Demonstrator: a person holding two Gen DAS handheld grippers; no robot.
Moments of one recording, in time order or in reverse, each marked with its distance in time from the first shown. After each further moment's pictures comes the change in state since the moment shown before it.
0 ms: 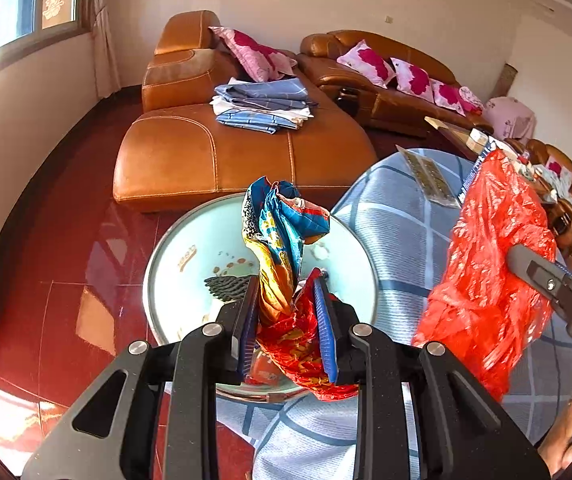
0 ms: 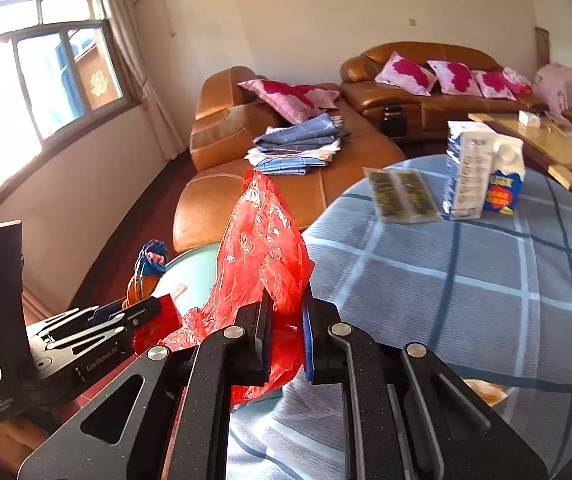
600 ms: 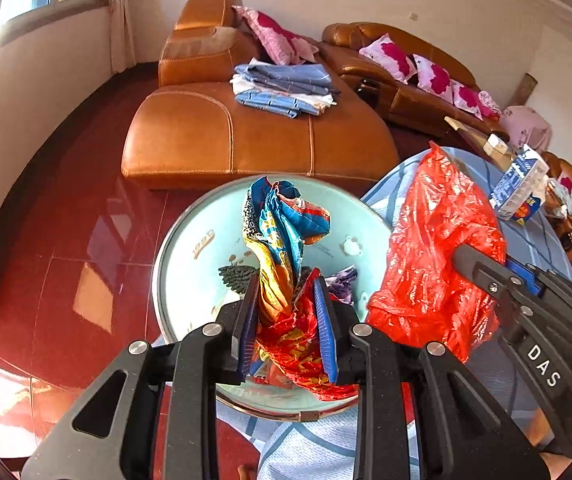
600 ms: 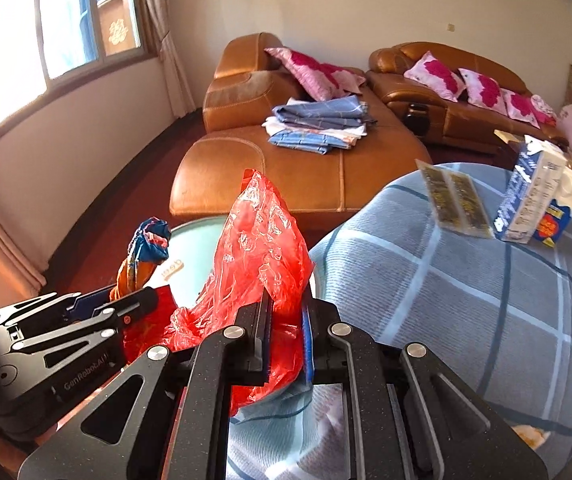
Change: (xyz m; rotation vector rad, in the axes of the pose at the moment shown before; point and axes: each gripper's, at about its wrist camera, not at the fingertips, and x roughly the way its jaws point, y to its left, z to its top) left arm 0.035 0.023 0.000 -0.083 0.059 0.018; right arm 0.084 0.038 -0.002 -0.161 0.110 -0.024
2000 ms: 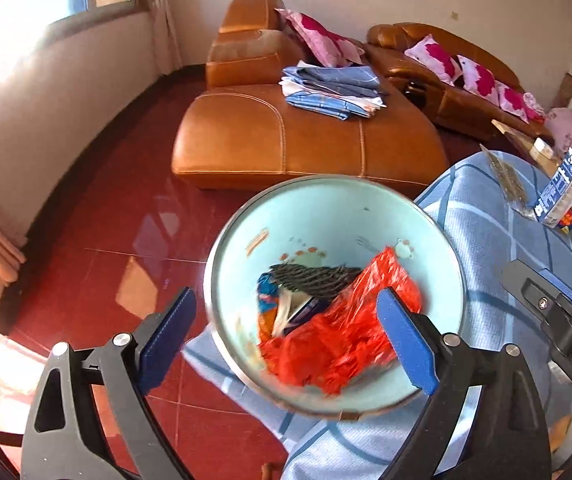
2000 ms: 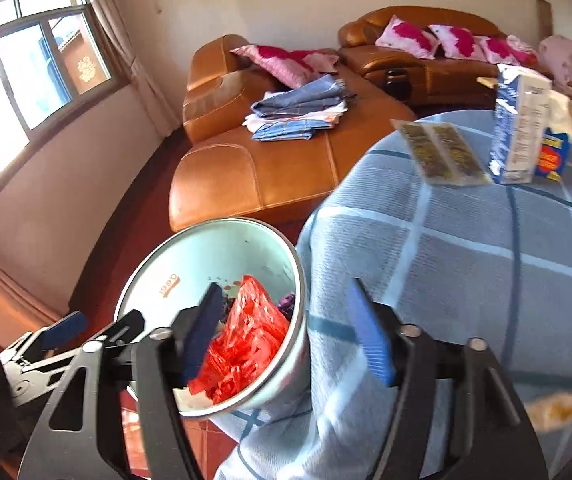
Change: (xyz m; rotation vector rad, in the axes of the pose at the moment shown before) left arm -0.014 0.005 -0.010 -0.029 -0.017 0.207; right arm -0.011 -0.034 -0.015 0.229 0.000 0.040
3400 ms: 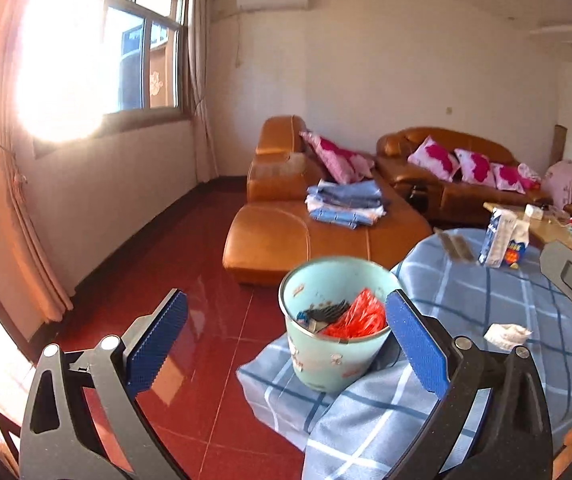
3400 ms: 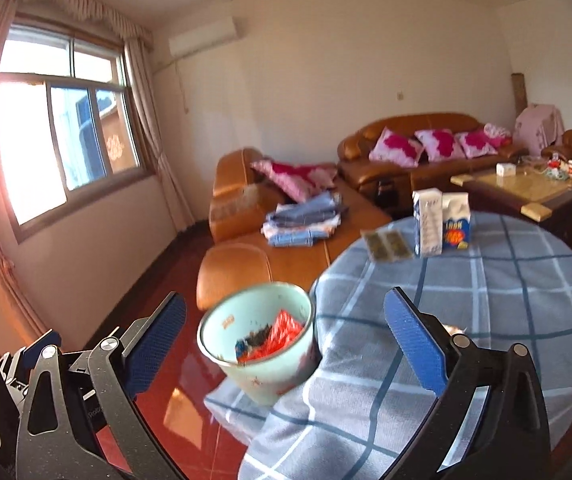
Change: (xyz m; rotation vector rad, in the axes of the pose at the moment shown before) left arm -0.233 0.014 -0.104 -0.002 -0.467 0.084; right arm -0.238 0.043 -0.084 -0.036 -0.473 -0.004
